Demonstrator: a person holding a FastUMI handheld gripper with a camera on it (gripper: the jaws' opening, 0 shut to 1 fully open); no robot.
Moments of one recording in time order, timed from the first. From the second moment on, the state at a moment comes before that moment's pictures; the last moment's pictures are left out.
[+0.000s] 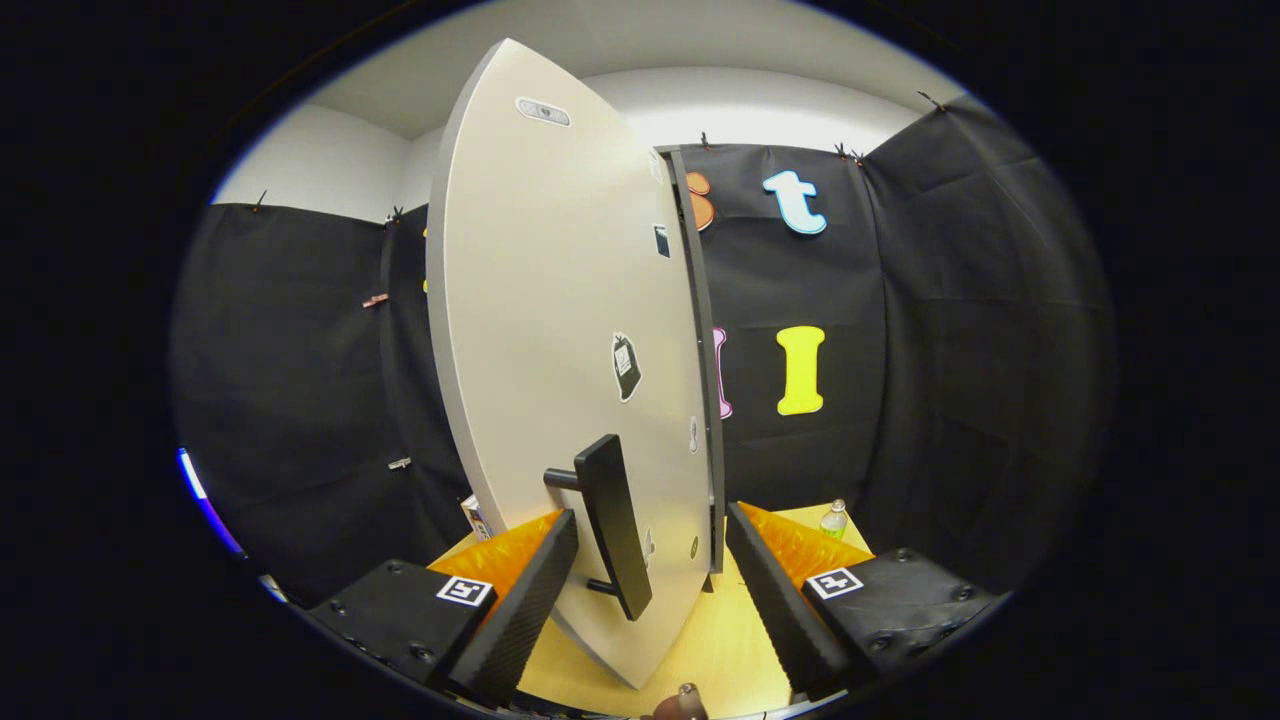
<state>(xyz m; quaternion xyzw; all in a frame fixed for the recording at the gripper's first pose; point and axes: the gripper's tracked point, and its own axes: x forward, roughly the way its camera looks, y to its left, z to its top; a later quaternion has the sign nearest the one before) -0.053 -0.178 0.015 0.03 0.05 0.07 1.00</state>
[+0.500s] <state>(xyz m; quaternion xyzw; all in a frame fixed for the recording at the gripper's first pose) -0.010 -0.067 -0.005 0.04 0.05 0.04 1.00</state>
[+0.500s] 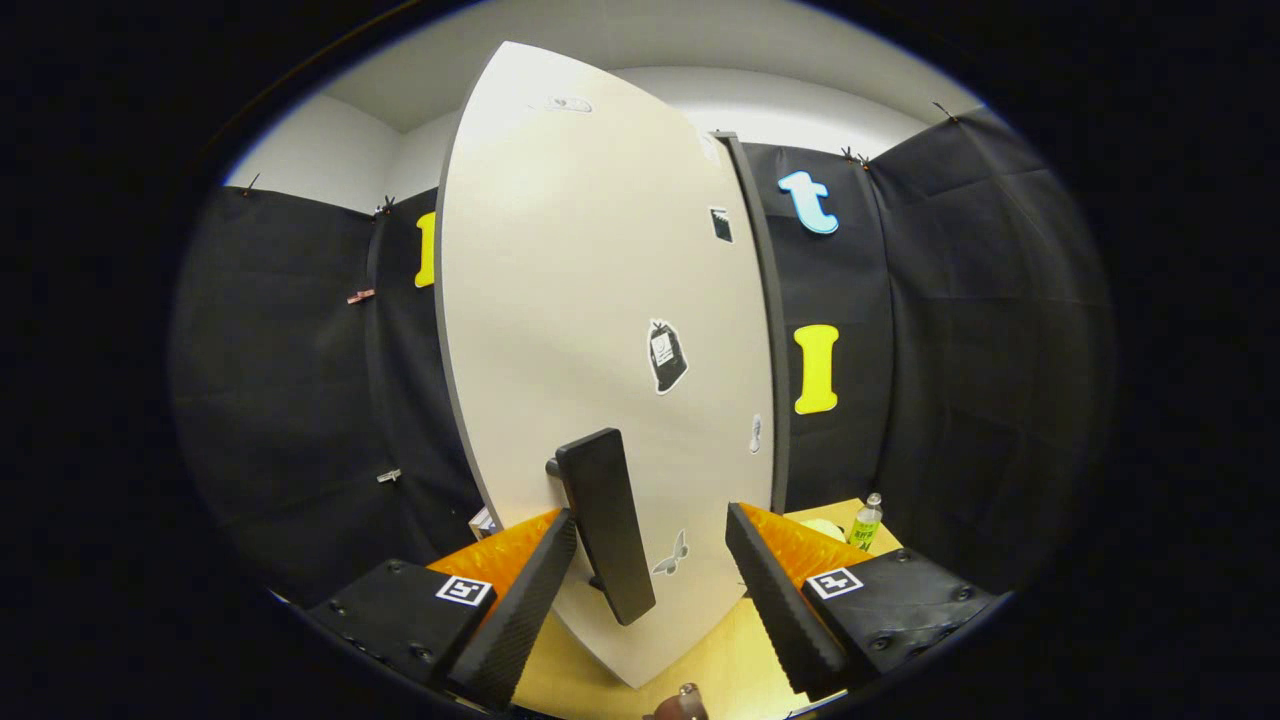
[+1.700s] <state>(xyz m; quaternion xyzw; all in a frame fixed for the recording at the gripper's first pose) 0.013 -0.004 -0.005 0.00 0.04 0.04 1.00</state>
